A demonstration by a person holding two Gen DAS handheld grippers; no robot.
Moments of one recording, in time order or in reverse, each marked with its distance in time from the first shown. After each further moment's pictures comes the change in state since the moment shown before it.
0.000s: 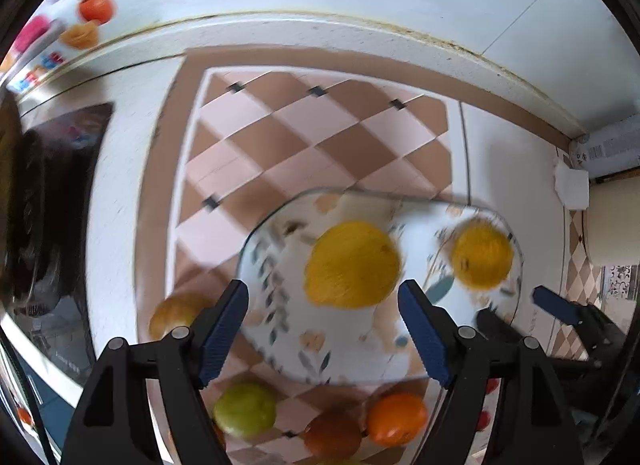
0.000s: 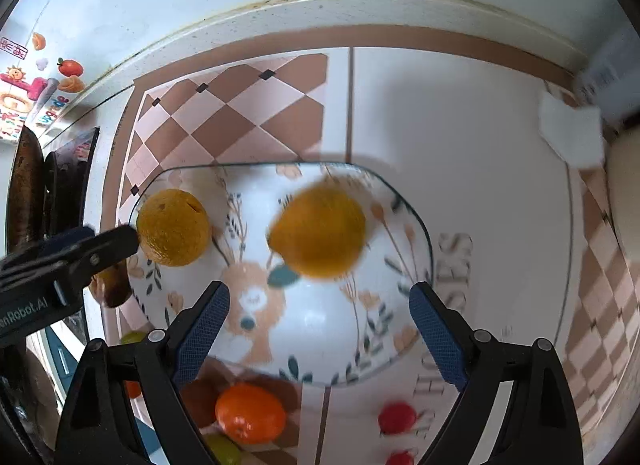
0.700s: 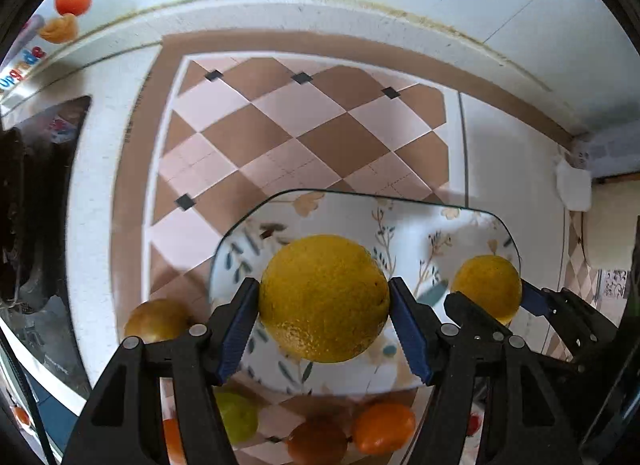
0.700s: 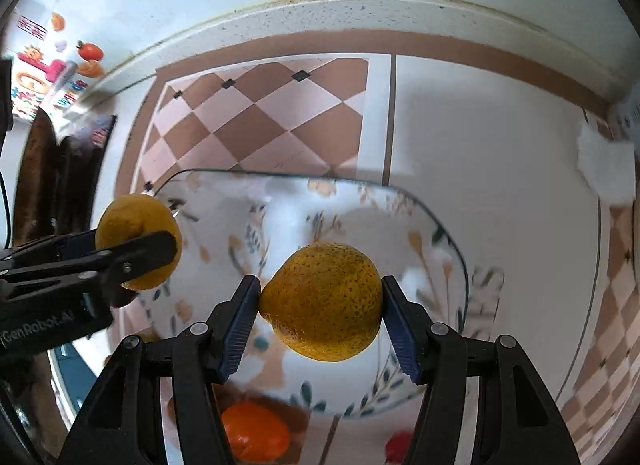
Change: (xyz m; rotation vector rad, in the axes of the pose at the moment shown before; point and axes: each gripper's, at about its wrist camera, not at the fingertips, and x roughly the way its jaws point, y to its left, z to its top) left arm 0.023 -0.027 0.030 0.002 0.076 -0.032; right arm 0.034 0.017 0.038 -0.124 0.021 0.051
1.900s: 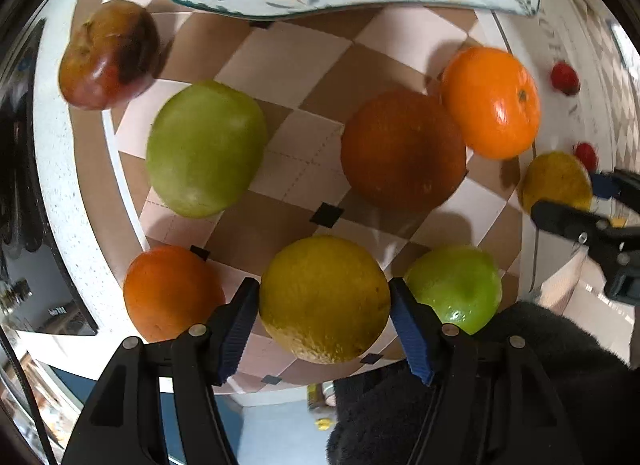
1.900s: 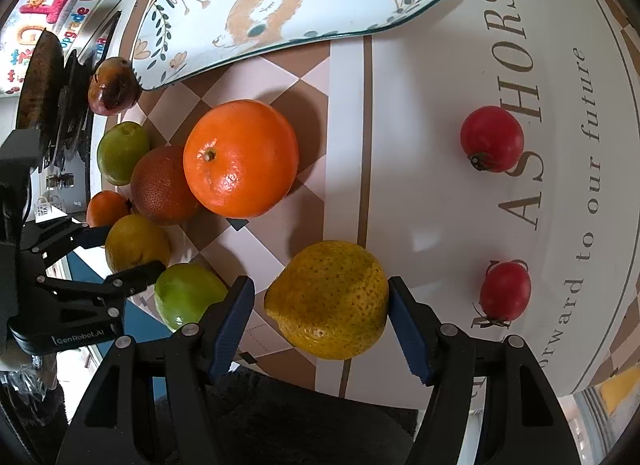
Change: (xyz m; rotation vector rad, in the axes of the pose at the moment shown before) left arm 0.046 0.002 -0.164 0.363 0.316 0.111; right arm 0.029 0.017 -0.207 0.113 0.242 0.122
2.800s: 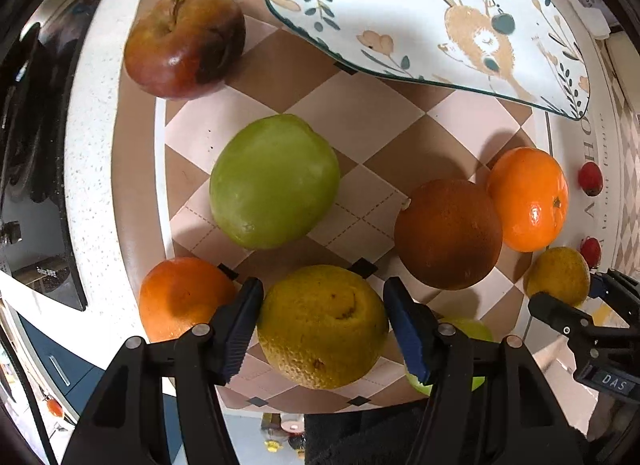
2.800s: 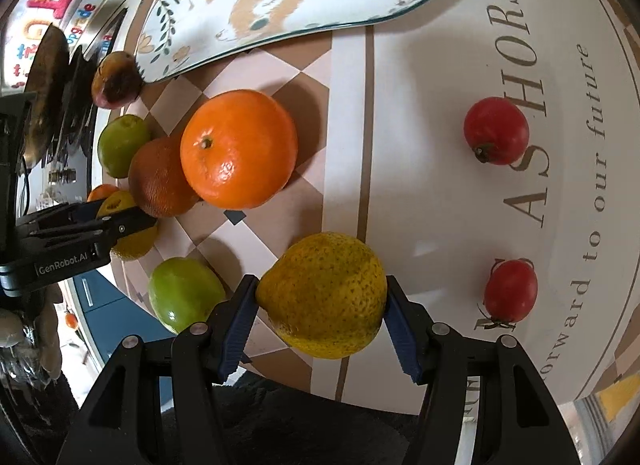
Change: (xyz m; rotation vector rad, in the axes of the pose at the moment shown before) left arm -0.019 0.011 -0.009 -0.231 -0.097 -0.017; right arm 0.003 -0.011 0.000 0.006 -0.006 0.030
